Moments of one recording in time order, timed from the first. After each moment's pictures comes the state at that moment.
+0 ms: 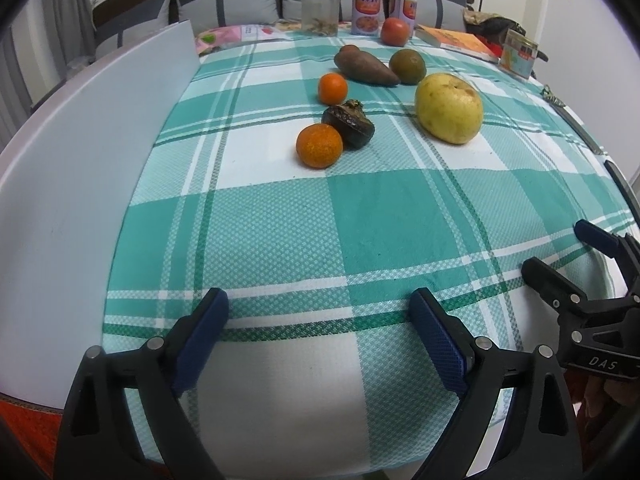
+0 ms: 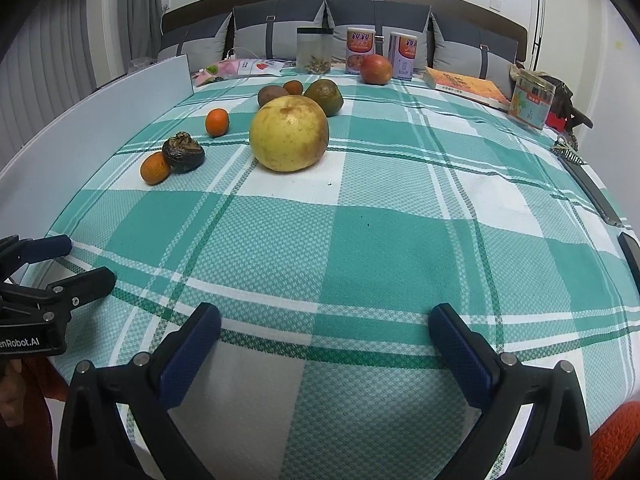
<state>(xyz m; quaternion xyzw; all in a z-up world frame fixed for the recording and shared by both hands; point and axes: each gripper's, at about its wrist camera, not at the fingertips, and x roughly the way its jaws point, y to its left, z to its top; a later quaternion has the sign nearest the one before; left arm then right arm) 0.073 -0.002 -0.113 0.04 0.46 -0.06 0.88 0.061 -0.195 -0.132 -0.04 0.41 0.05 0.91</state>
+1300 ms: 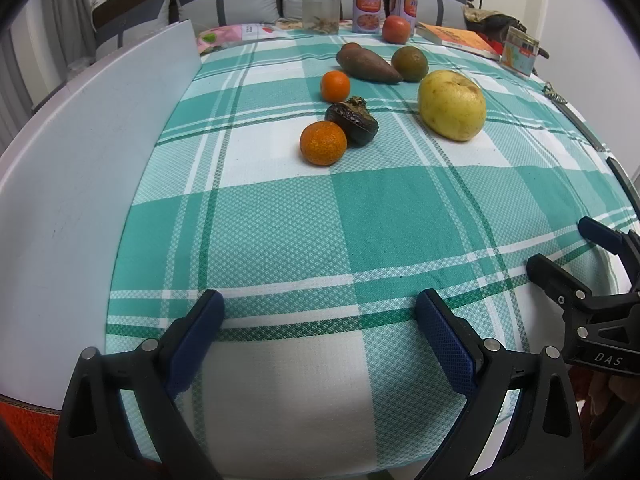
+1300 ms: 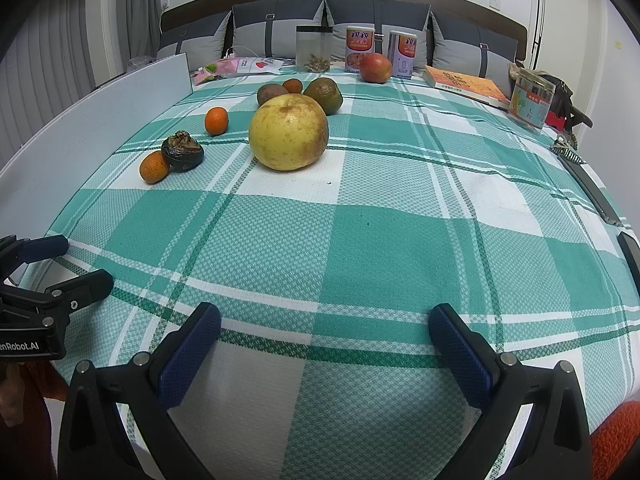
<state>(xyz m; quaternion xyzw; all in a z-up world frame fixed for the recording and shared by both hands) 0.073 0.000 -0.114 0.04 0.47 -0.06 0.88 0.060 -0.195 -0.132 -0.04 0.41 0.05 0.91</state>
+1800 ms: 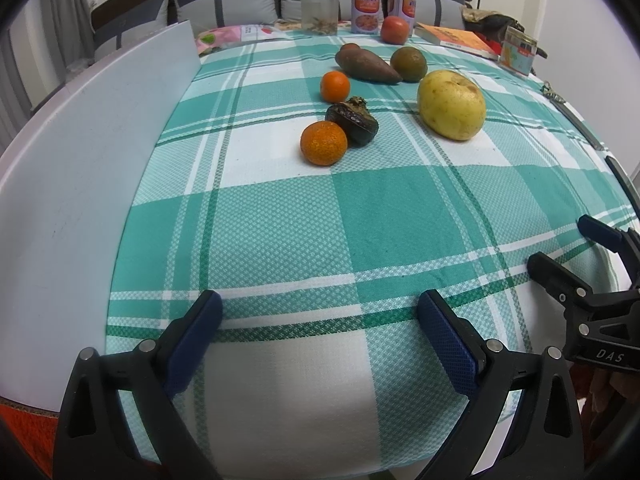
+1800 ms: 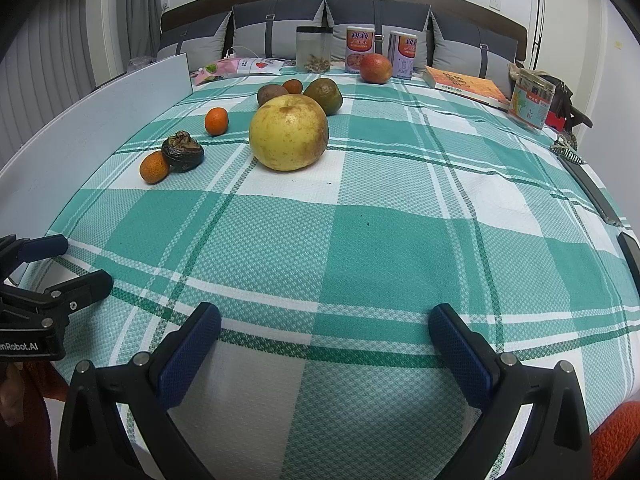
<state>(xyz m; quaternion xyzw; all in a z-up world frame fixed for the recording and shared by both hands) 0.072 0.001 -0.115 0.04 0.46 -0.06 0.88 0.059 -0.195 -0.132 -0.04 0.41 0.05 0.91</state>
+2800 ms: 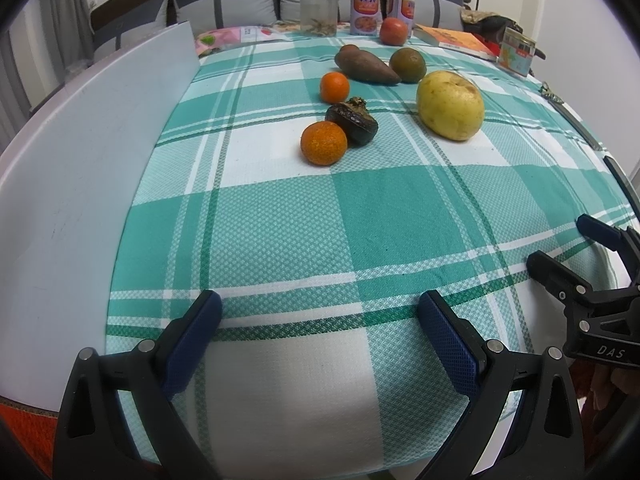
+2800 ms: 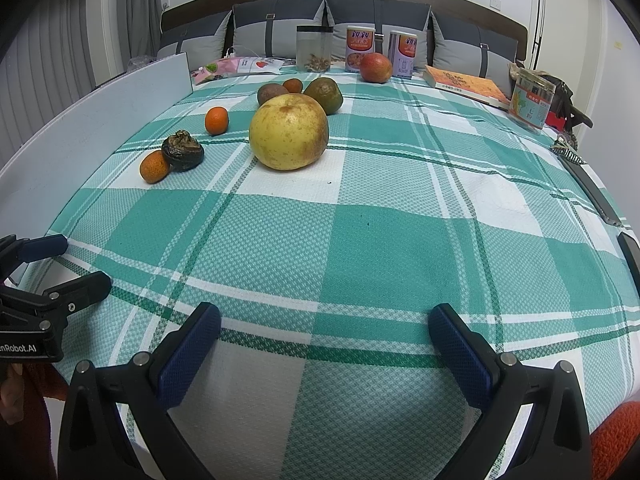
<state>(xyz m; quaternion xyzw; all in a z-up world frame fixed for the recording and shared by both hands) 0.072 0.002 -0.114 0.04 0.46 -0.06 0.88 0.059 -0.194 -0.132 -0.04 0.41 0.05 0.91</state>
